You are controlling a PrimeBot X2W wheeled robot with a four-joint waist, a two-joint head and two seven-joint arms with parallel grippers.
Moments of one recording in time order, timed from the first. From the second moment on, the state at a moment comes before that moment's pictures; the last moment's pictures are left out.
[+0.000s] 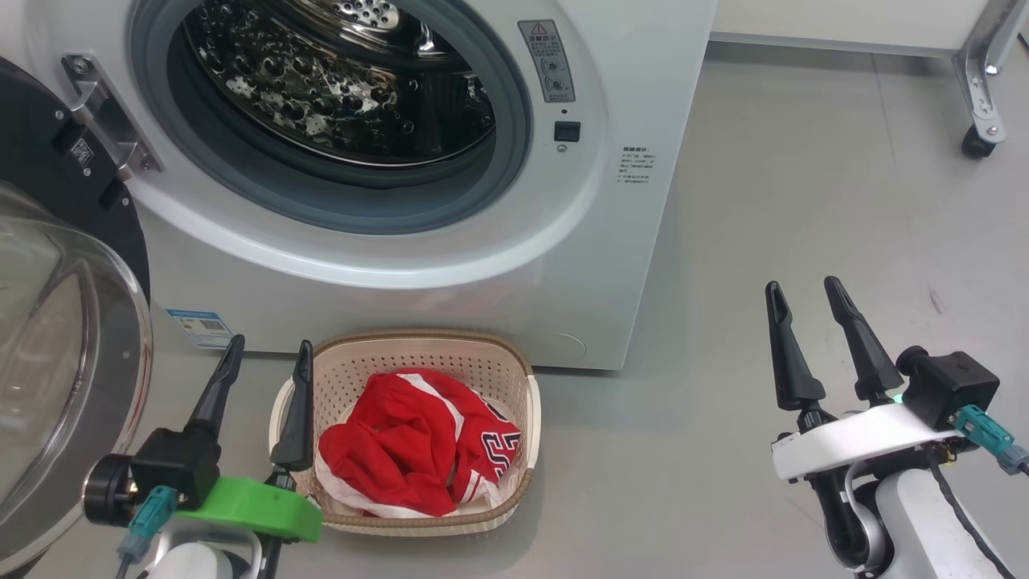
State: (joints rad) left arm -0.09 0.04 -0.10 0.17 -0.25 -0.09 -0.25; right arm -0.11 -0.17 0.25 0.13 0.50 0.11 -0.25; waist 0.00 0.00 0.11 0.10
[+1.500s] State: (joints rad) left arm -0.08 0.04 -0.12 0.13 -0.24 -0.07 -0.25; right arm -0.11 -0.17 0.25 0.12 0.50 0.11 -0.25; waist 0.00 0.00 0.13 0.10
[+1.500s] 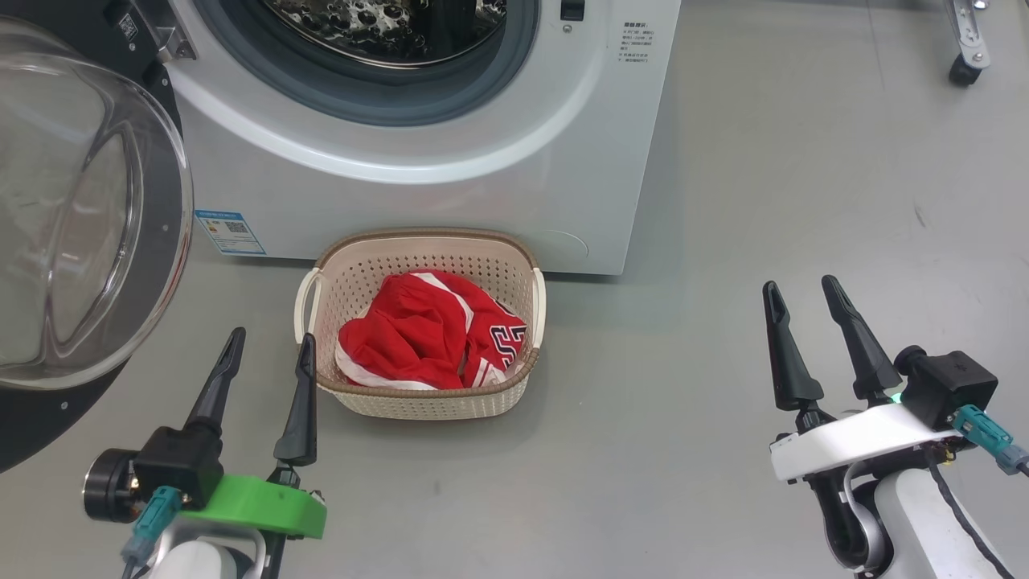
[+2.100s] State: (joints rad) left arm -0.08 0.04 -0.13 0.13 -0.24 -0.07 -0.25; right arm -0.11 -0.17 0.26 0.12 0.50 0.11 -0.25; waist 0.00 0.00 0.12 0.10
